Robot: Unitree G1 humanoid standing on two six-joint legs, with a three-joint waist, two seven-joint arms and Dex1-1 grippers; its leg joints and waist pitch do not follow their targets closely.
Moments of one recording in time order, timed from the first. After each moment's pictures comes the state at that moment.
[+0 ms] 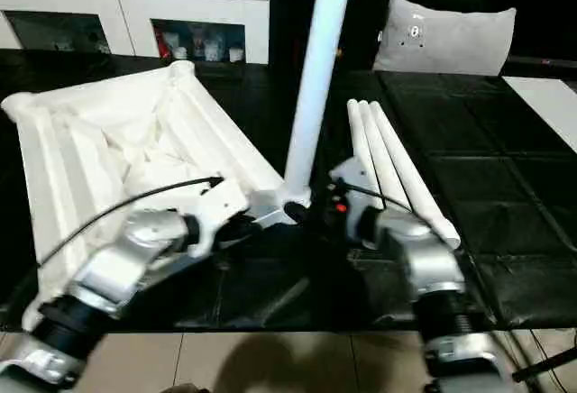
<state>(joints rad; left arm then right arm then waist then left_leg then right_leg) -0.45 0.34 -0.36 0.19 0.11 0.40 -0.81 -0.46 -0.34 0.07 0.47 0.19 0.24 0.90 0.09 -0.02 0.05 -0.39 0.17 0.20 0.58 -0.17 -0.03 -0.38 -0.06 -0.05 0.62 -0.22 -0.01</state>
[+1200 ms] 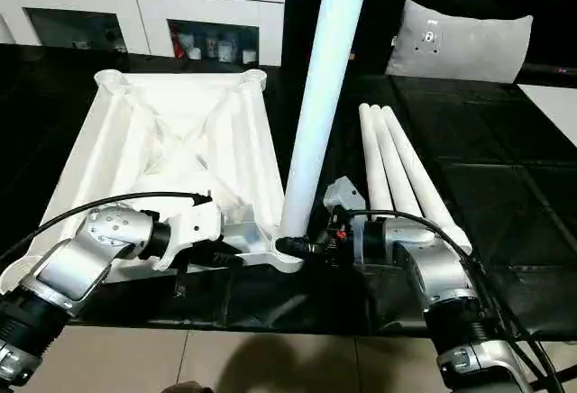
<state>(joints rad) -0.45 0.48 -0.39 0.18 0.02 0.30 -1.13 -0.42 -0.36 0.15 0.42 0.24 0.23 1.16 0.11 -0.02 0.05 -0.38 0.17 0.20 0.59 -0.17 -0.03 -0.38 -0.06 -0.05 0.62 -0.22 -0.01</state>
